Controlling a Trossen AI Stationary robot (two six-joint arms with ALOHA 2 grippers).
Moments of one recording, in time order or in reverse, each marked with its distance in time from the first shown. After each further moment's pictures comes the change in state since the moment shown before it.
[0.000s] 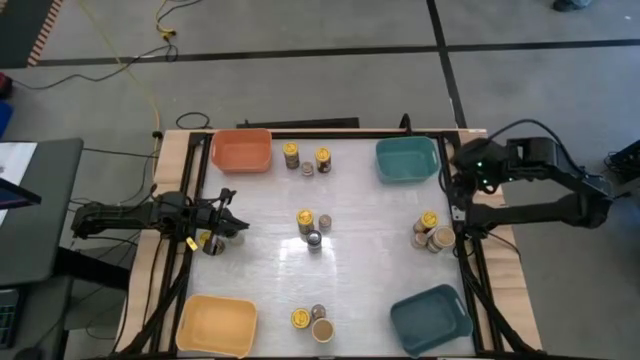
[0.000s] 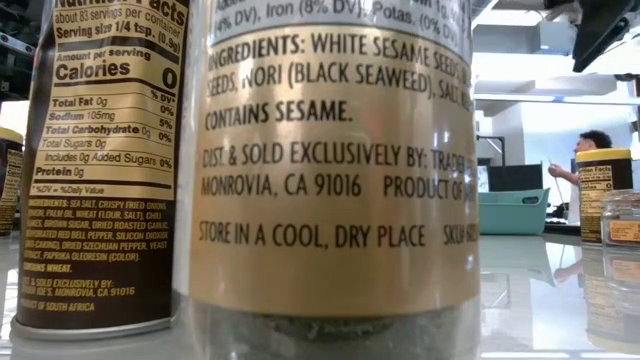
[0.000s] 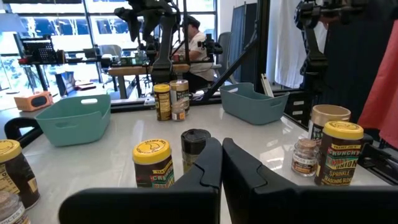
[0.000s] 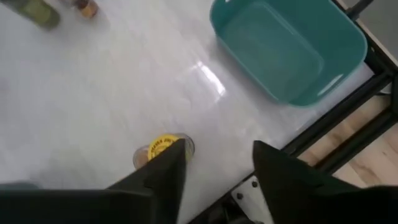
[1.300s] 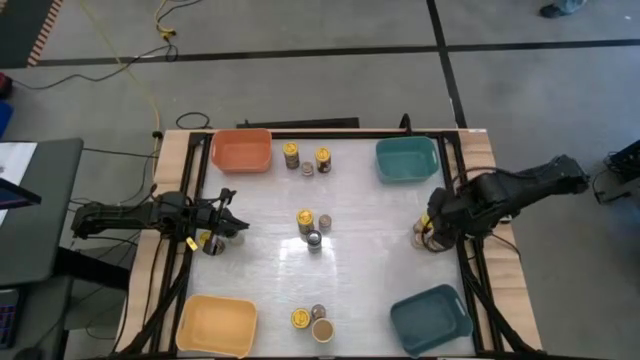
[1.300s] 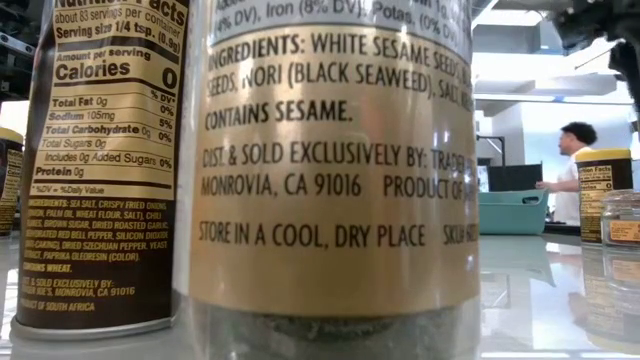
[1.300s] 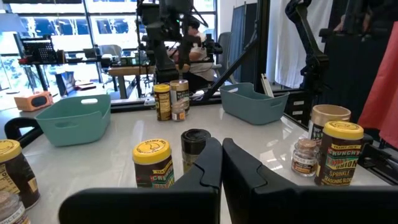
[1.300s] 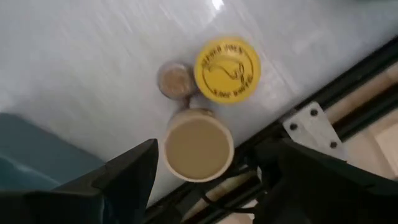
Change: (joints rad) left arm 0.000 0.000 0.000 0.000 0.000 0.000; right arm 0.555 0.178 -0.231 -0.024 -0.074 0.594
